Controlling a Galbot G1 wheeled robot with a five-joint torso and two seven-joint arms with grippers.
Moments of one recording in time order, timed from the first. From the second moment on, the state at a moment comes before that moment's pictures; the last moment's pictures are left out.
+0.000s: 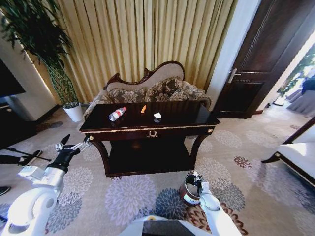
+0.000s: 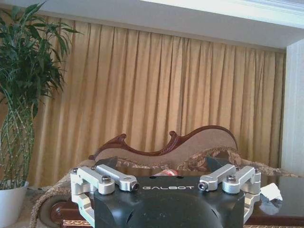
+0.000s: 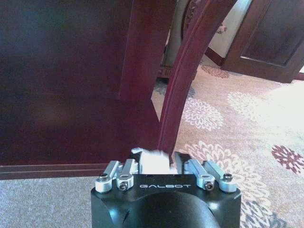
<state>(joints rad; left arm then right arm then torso) 1.64 -1.14 -1.02 -2.28 -0.72 0.19 0.10 -1.30 1.32 0.54 1.25 0.09 -0.09 0.12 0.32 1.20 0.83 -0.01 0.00</state>
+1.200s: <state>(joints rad) 1.64 -1.14 -1.03 -2.32 -0.72 0.20 0.05 -1.37 1.21 0.62 2.05 0.43 -0.10 0.12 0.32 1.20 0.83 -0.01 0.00</state>
